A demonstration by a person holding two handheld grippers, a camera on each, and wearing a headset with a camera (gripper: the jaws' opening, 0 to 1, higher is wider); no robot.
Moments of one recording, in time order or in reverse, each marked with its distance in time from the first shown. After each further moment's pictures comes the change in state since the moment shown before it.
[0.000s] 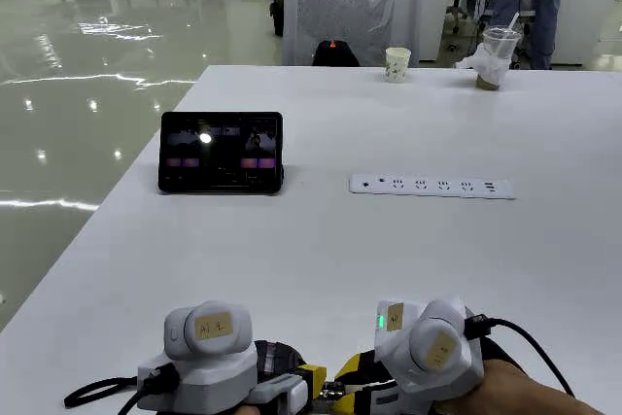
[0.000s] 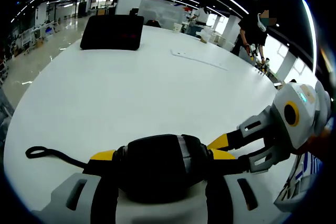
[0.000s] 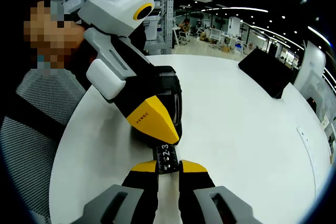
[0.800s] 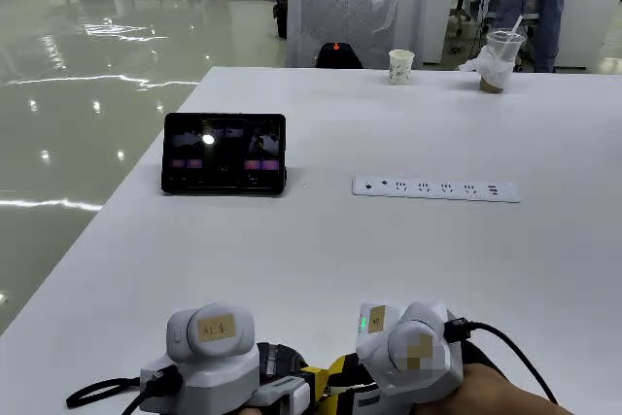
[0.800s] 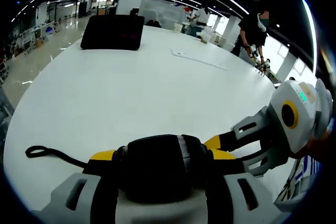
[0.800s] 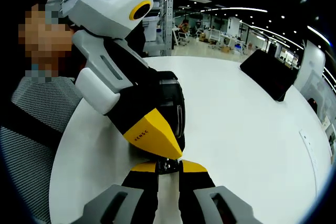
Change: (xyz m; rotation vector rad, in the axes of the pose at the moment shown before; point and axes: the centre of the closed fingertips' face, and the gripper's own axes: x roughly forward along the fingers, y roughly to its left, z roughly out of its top) left arm -0.002 0.000 0.000 -0.003 -0.003 0.002; right arm 0.010 0.002 0.009 0.005 -0.005 -0.003
